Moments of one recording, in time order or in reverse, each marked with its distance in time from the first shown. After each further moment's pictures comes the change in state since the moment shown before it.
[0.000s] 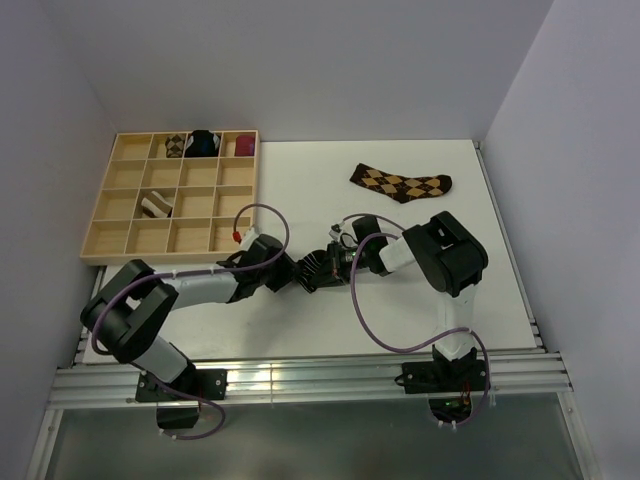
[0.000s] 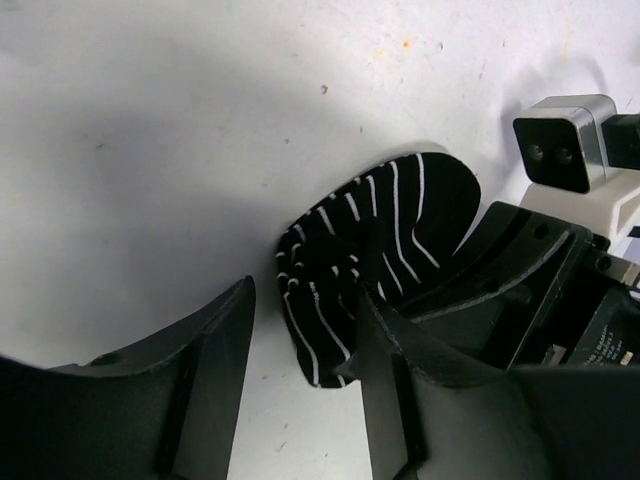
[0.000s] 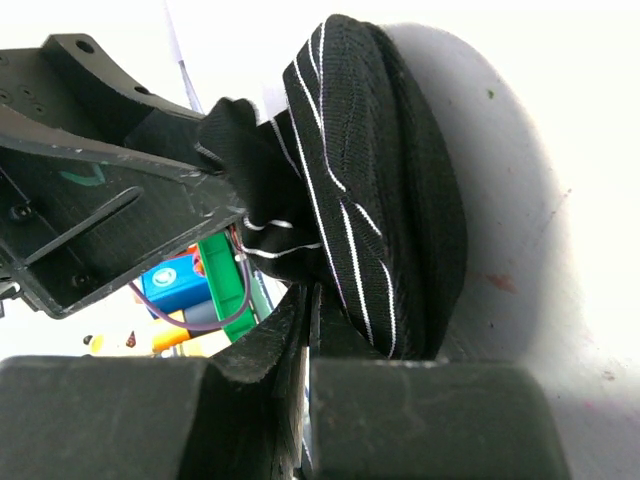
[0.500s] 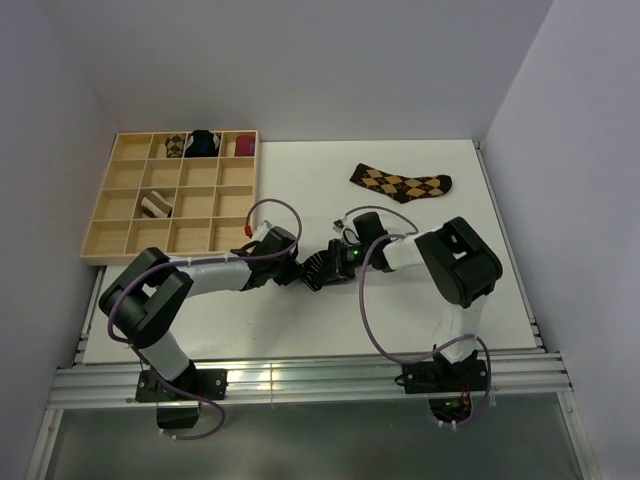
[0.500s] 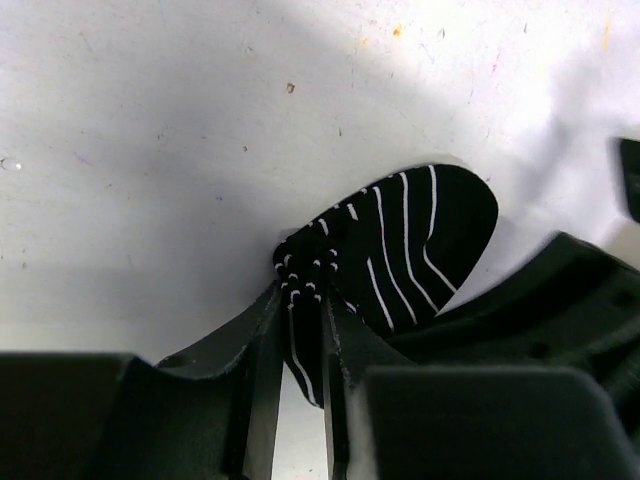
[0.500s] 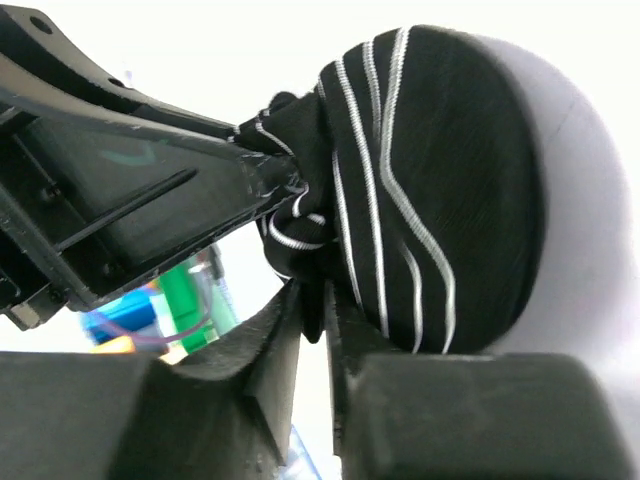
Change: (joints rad) left arm -0.021 0.123 0.157 -0.125 0.014 0.006; right arm 0.003 -0.098 0.007 -0.161 0.101 -0.117
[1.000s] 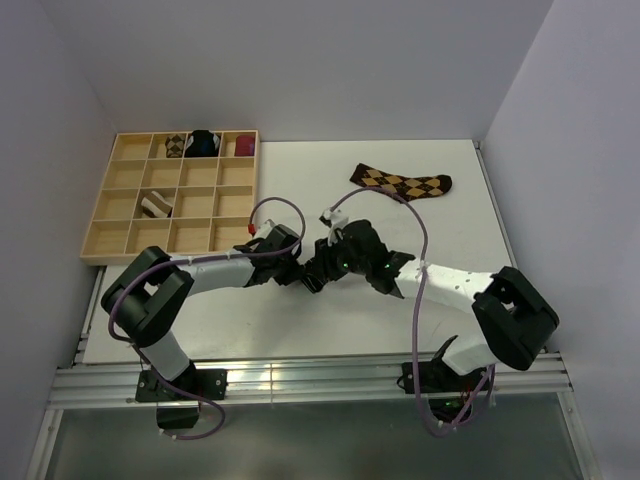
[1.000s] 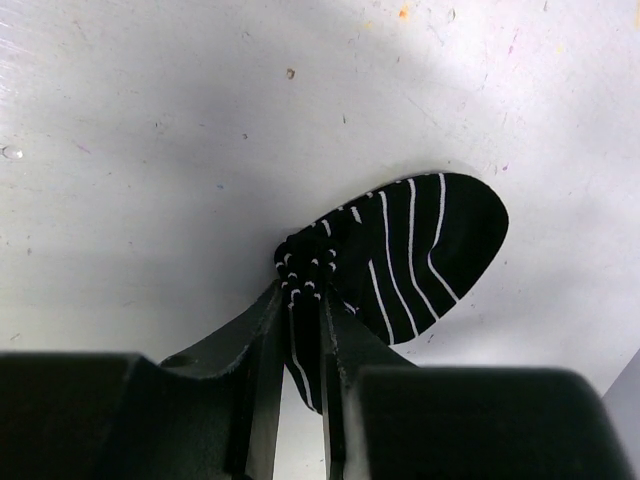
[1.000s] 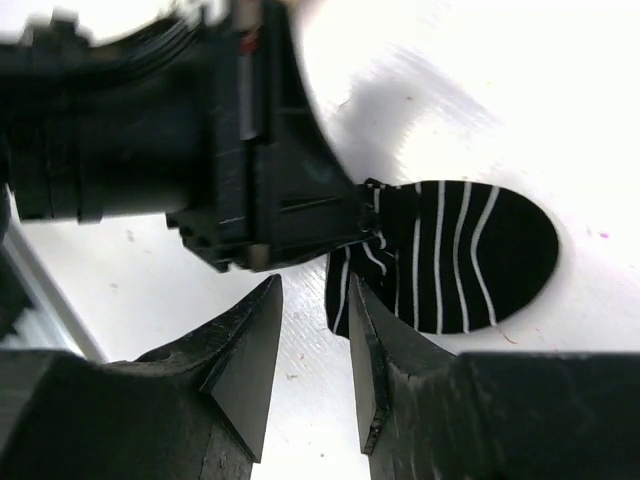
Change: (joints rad) left arm -0.012 0.013 0.056 -0.101 -0.008 0.030; right arm 0.246 -0.479 -0.076 -0.121 0.620 -0.388
